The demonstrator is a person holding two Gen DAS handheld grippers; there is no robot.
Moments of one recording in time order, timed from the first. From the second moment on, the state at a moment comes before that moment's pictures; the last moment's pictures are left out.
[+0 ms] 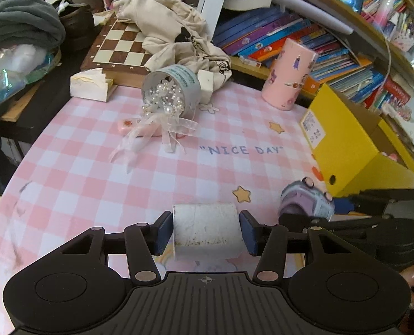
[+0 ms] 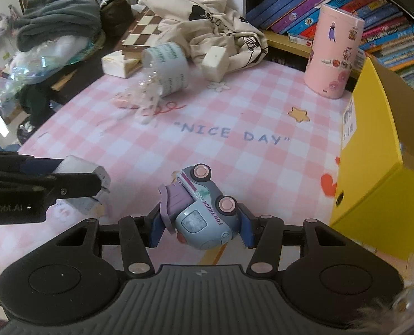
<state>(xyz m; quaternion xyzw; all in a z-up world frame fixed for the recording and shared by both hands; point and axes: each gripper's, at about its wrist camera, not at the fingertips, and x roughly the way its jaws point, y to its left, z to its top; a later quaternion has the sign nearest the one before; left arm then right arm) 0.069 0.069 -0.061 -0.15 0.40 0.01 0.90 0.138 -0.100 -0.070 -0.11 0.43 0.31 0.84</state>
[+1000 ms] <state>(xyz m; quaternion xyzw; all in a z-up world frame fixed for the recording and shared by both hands) -0.018 0.072 -0.032 -0.12 0.35 0.00 0.93 0.044 -0.103 -0.046 -0.09 0.39 0.29 0.87</state>
